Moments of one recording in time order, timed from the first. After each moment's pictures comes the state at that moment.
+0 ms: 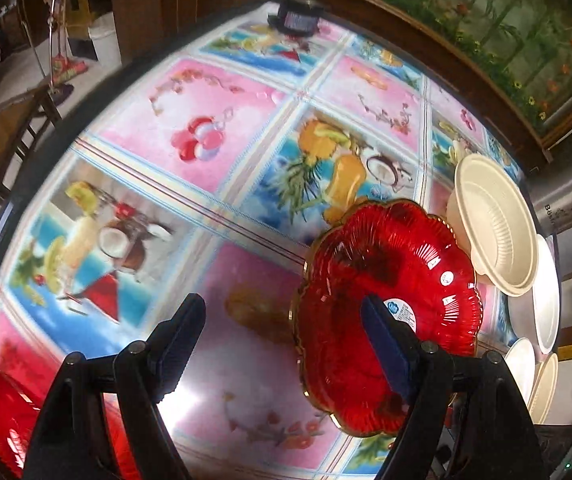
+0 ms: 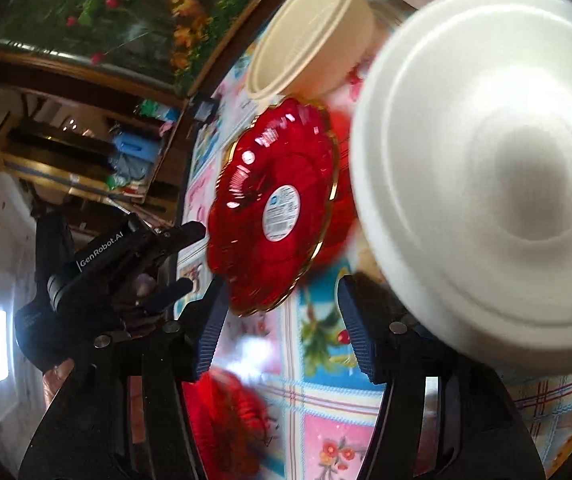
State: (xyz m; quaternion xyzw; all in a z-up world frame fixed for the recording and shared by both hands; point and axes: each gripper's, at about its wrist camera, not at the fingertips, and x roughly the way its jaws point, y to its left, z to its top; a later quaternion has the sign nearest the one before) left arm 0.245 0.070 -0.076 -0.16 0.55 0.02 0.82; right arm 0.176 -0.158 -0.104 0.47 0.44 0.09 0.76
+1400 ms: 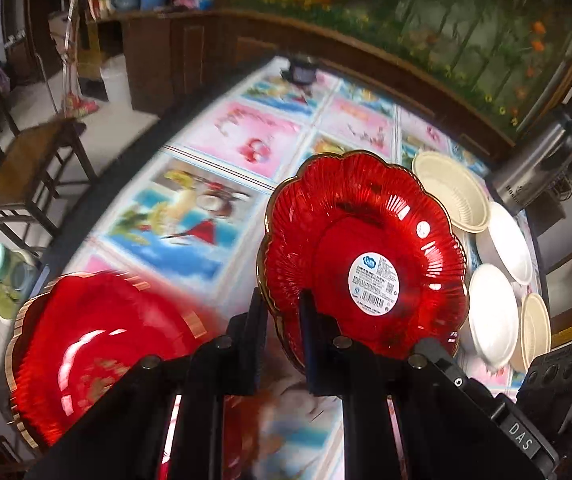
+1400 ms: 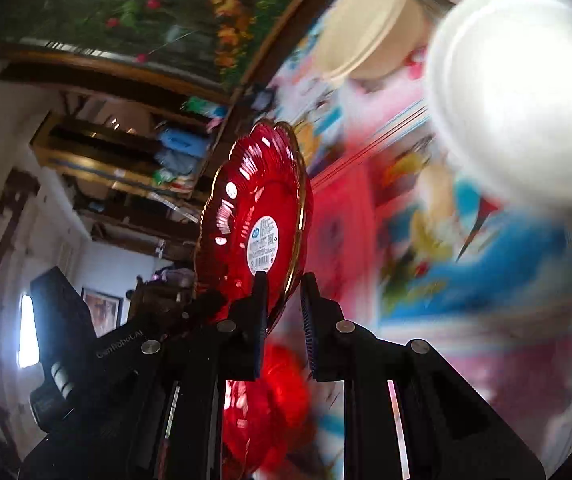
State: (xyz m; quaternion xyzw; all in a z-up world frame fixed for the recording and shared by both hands) left arm 0.106 0.107 -0.007 -0.13 0.47 0.02 0.87; right arm 0.116 -0.122 -0.071 0.47 0.39 0.18 0.77
